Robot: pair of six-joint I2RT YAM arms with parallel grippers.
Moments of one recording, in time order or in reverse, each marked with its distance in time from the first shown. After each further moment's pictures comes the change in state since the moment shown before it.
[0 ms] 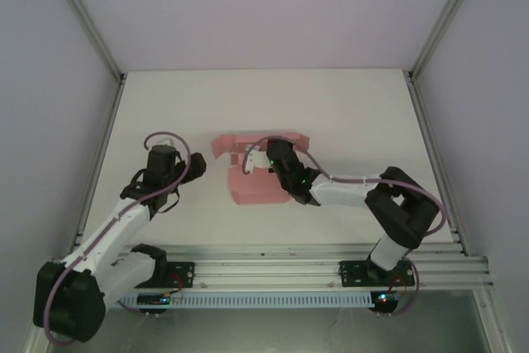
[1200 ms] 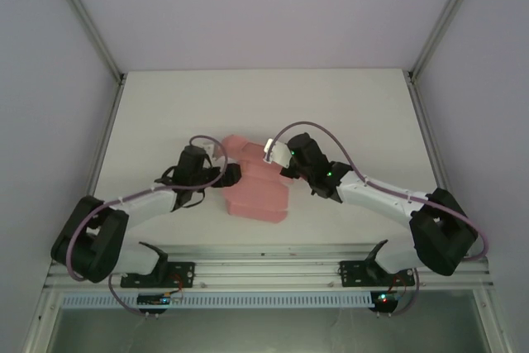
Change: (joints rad) left arm -0.214 0.395 -0.032 0.444 0.223 0.115; right arm -0.109 -0.278 0.004 -0.485 -0.362 0.561
